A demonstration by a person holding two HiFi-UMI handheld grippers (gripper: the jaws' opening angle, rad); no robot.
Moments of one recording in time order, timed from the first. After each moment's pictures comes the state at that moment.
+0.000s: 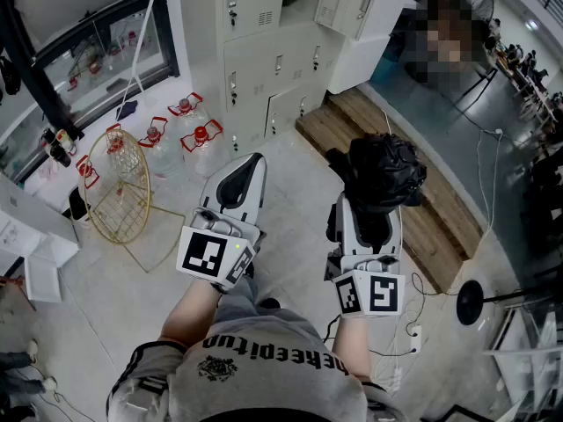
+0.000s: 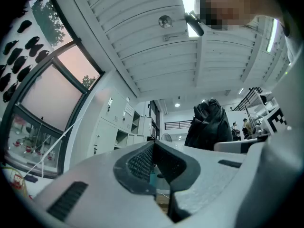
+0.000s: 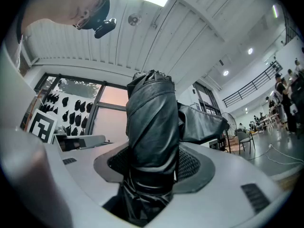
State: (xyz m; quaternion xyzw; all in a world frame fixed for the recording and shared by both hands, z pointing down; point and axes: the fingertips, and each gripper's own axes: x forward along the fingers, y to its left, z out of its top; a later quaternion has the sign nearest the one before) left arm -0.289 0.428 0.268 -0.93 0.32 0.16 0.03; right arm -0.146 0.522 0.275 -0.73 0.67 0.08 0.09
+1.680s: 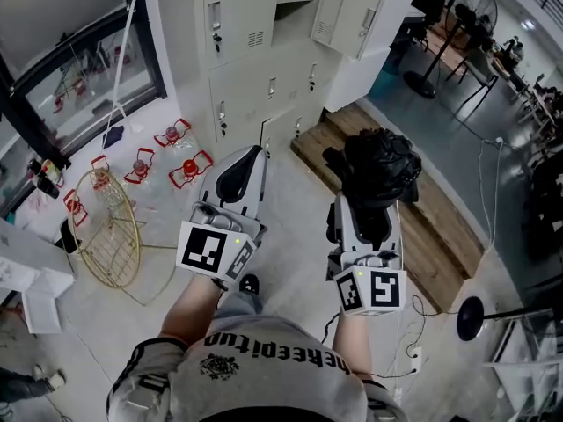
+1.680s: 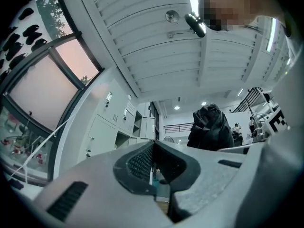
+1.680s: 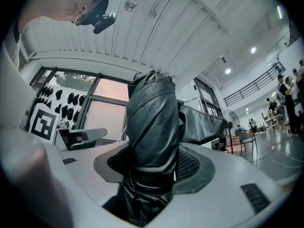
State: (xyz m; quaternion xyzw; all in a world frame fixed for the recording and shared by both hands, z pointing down) left arm -0.218 0.249 0.251 -0.93 0.31 0.18 0.04; right arm -0.078 0.344 0.273 -0.74 0.67 0.08 0.07
